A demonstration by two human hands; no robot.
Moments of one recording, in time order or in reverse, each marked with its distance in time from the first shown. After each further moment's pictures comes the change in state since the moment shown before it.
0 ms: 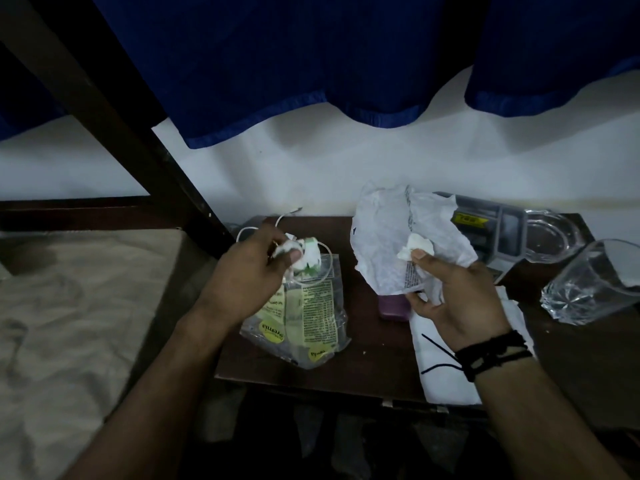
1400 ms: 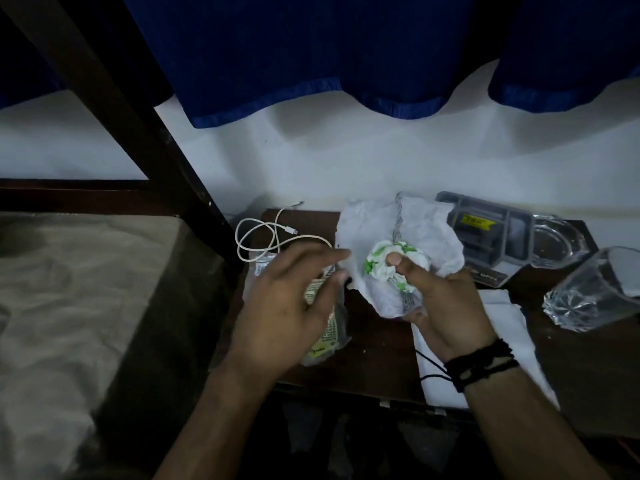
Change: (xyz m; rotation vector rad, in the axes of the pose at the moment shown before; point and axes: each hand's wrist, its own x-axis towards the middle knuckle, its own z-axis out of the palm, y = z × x) left_hand -0.048 0.034 0.033 -0.202 0.251 0.310; right_hand -0.013 0.017 0.018 -0.020 -0.222 -0.125
